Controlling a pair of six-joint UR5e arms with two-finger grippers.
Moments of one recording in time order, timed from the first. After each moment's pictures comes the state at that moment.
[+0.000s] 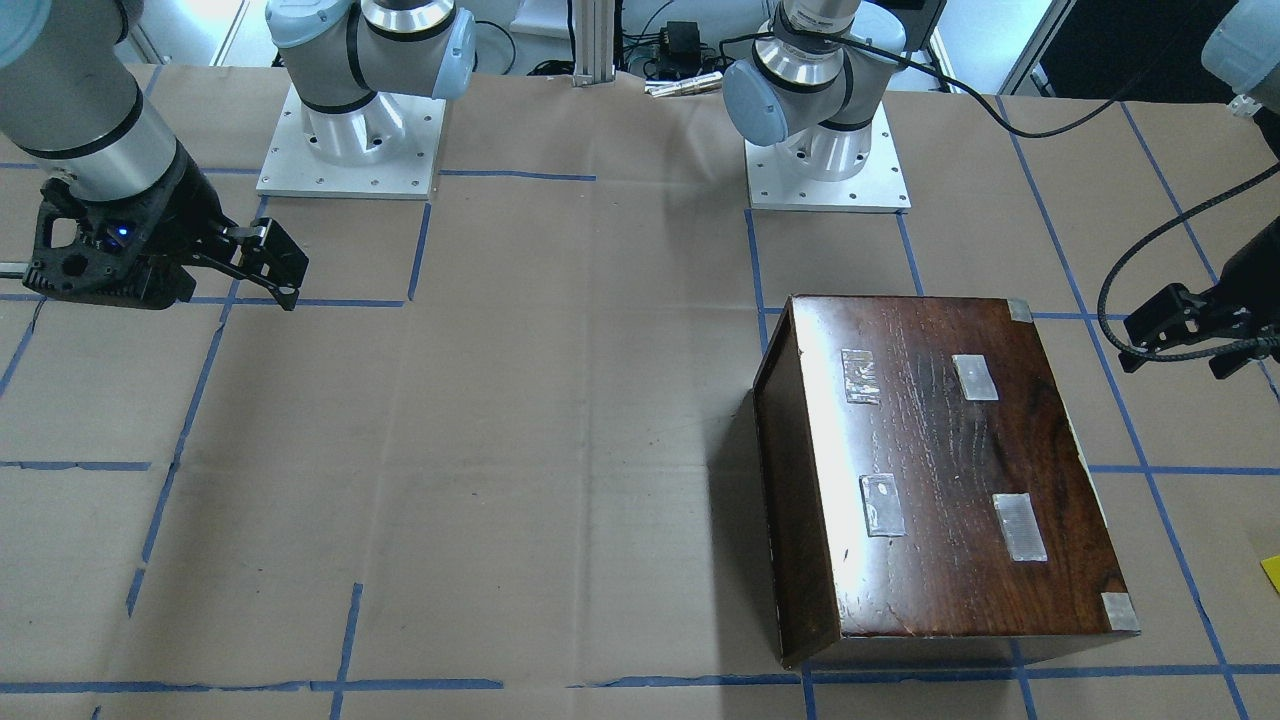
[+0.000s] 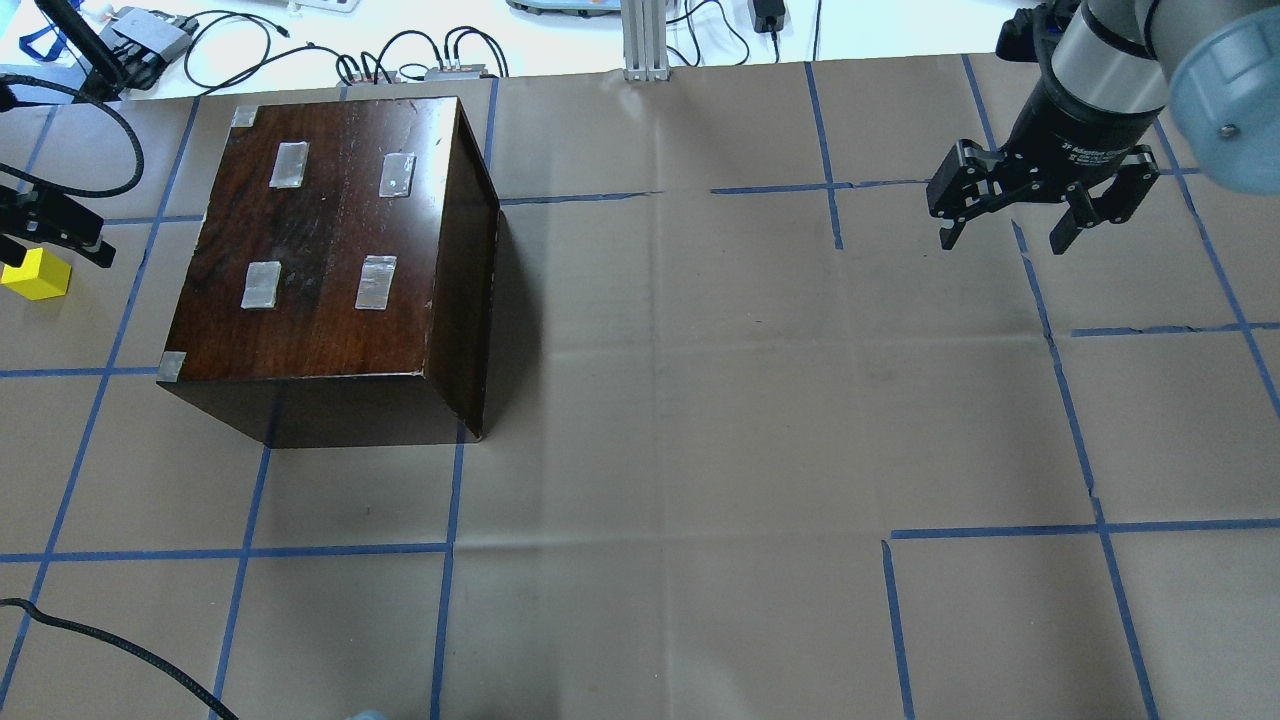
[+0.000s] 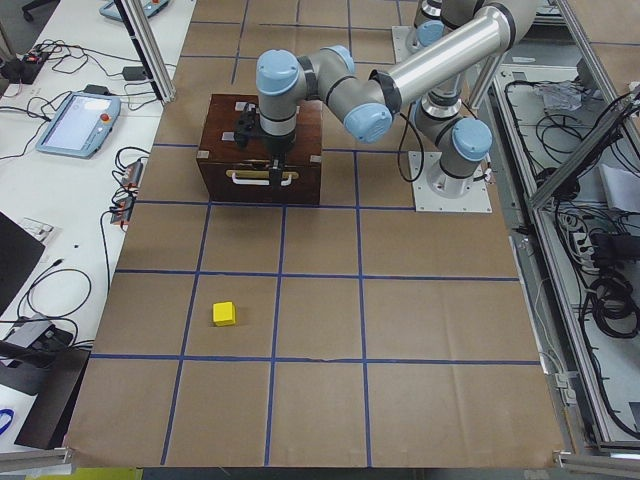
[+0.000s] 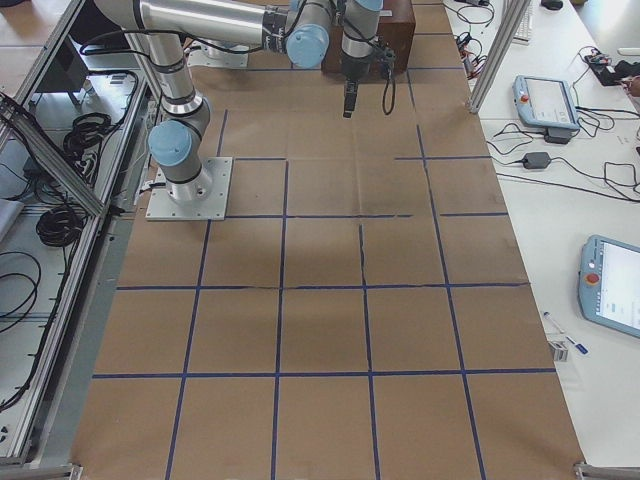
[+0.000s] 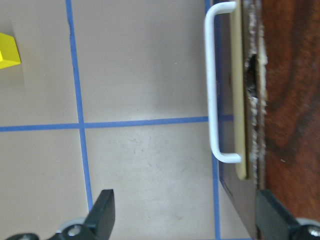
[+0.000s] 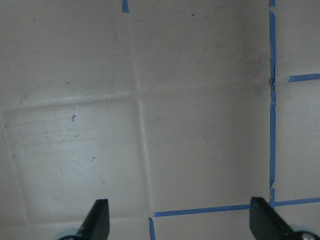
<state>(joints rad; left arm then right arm) -0.99 -1.74 -1.61 -1.32 1.51 0.63 1.45 -1.53 1.63 -1.62 -1.56 -0.03</state>
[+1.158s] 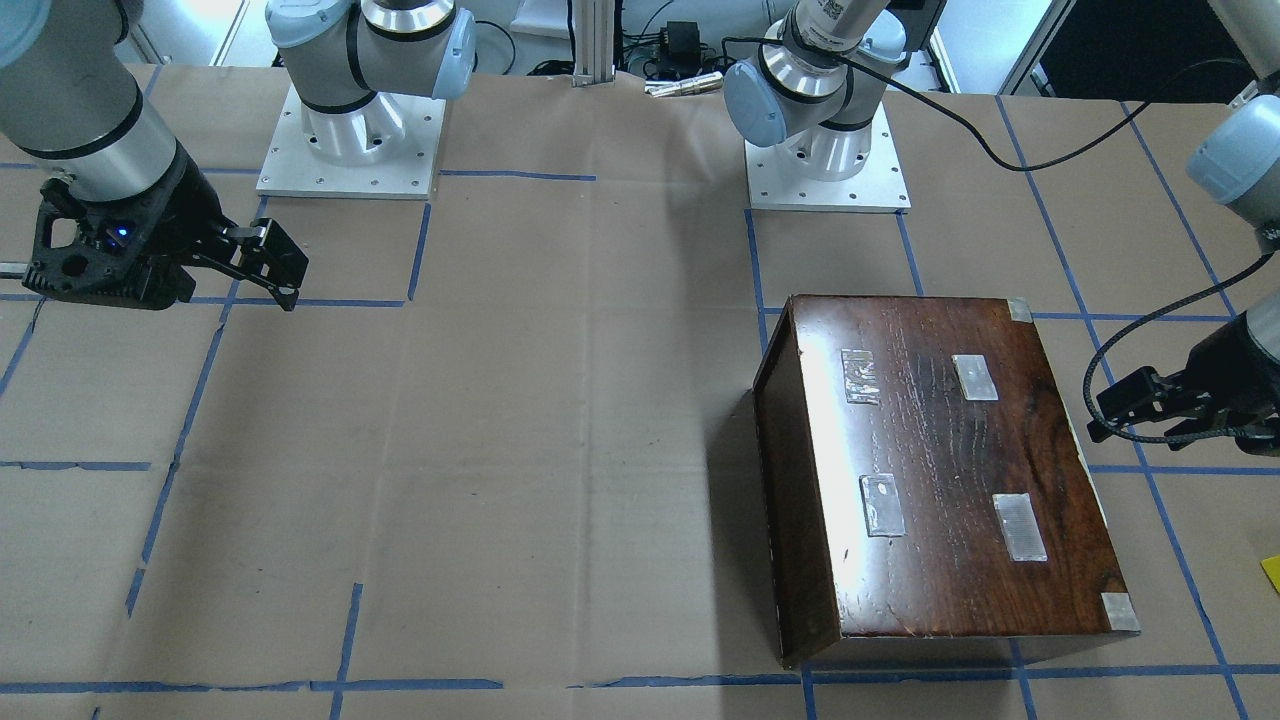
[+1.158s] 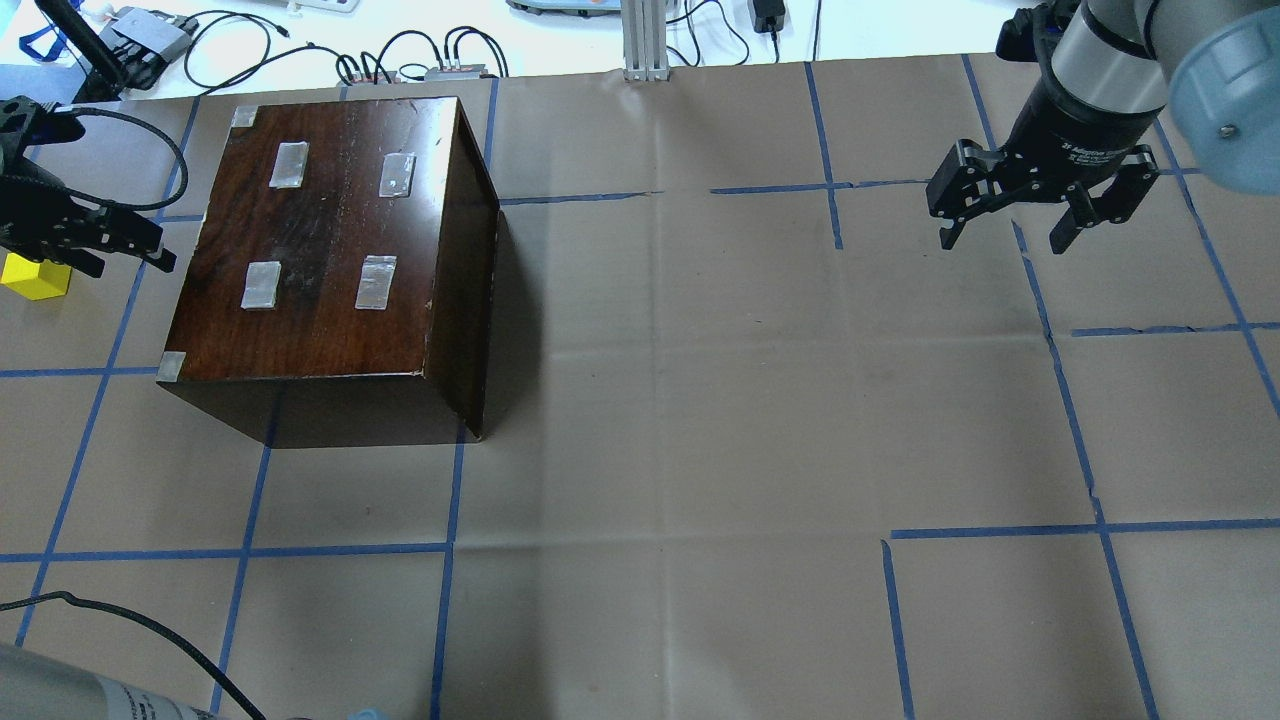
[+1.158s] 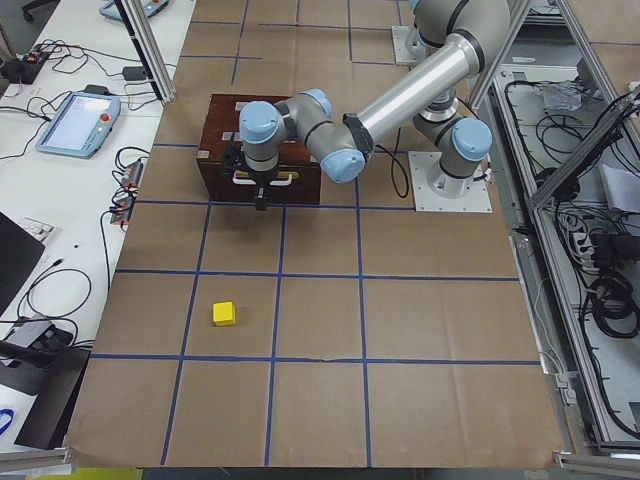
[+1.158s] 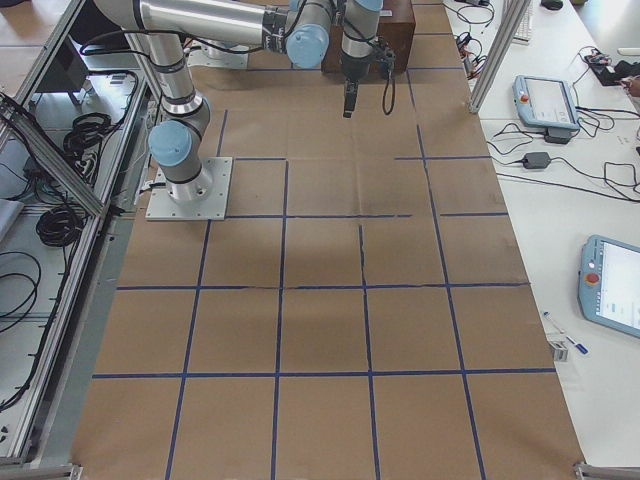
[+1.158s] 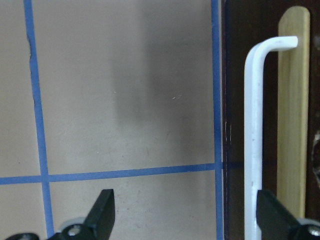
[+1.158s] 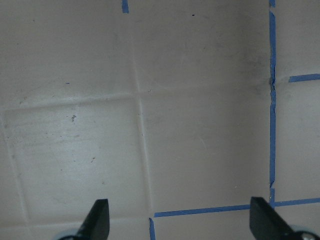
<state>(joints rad) -0.99 -1.87 -1.62 -1.23 1.42 0.62 1.45 -1.53 1.63 -1.62 -1.56 -0.03</state>
